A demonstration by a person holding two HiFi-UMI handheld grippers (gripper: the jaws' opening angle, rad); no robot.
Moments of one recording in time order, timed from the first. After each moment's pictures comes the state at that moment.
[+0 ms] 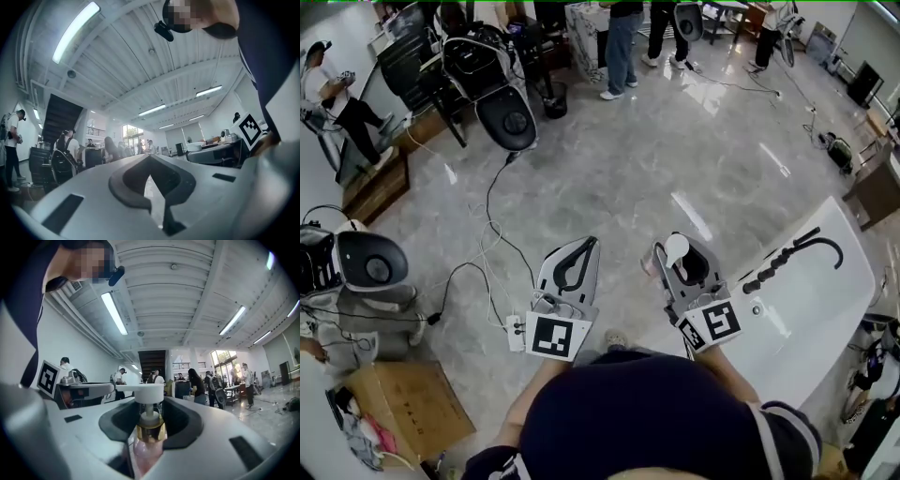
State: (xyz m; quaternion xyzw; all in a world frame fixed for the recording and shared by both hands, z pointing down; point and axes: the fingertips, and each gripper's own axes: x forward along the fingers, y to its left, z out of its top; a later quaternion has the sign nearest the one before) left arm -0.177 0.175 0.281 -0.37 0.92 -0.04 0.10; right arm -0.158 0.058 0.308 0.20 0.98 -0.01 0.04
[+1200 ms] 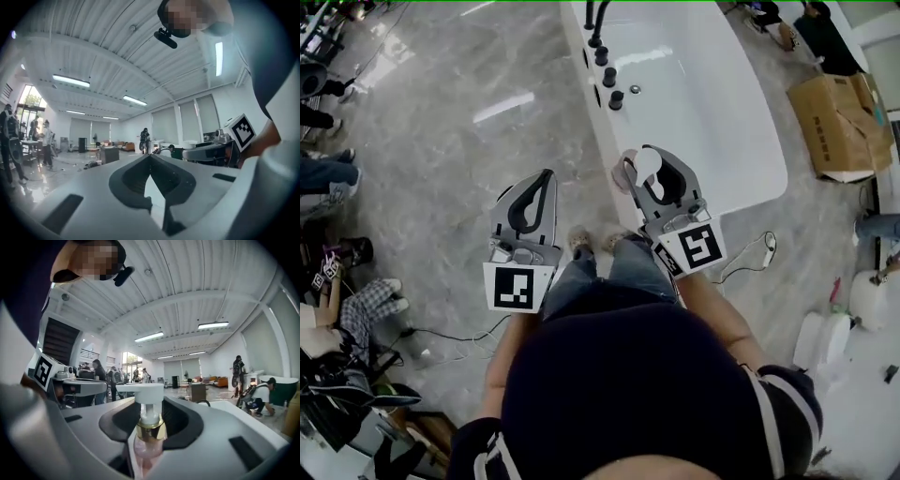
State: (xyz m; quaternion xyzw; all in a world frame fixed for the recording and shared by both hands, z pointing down) left arm -0.192 -0.136 0.363 -0.84 0.54 -0.03 0.01; right arm -0.071 -0.171 0.384 -0.40 0.92 -0.03 -0.02
